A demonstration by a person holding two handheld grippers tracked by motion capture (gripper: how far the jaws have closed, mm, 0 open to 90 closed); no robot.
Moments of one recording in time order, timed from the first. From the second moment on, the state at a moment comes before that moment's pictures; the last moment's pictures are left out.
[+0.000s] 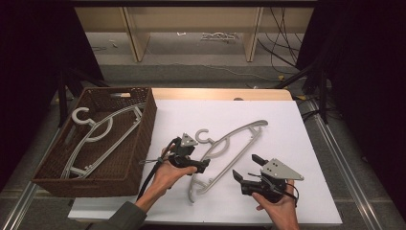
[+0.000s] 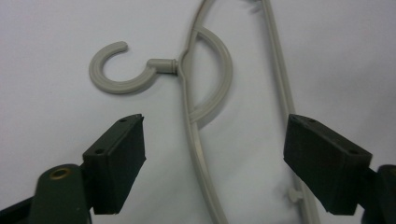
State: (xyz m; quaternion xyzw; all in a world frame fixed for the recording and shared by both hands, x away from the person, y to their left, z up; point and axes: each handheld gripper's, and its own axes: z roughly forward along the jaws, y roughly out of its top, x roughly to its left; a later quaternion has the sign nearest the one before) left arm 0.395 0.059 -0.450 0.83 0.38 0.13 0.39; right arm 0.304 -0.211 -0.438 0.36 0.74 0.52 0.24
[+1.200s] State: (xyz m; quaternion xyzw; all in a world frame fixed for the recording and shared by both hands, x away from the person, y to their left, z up) left arm 0.431 0.032 -0.476 0.88 0.37 0.11 0.29; right arm 0.305 -0.211 -0.437 0.36 0.74 0.52 0.25
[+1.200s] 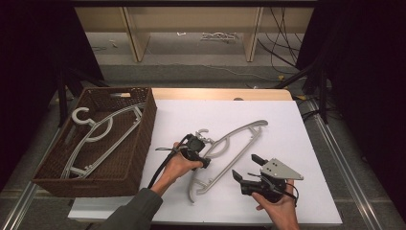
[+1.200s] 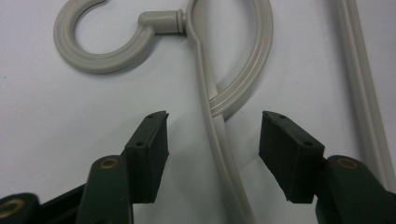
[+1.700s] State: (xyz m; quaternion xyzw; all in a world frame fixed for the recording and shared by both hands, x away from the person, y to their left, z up) left arm 0.436 0.032 -0.474 0.89 0.36 0.10 0.27; right arm 0.305 -0.211 -0.437 0.36 0.74 0.52 0.25
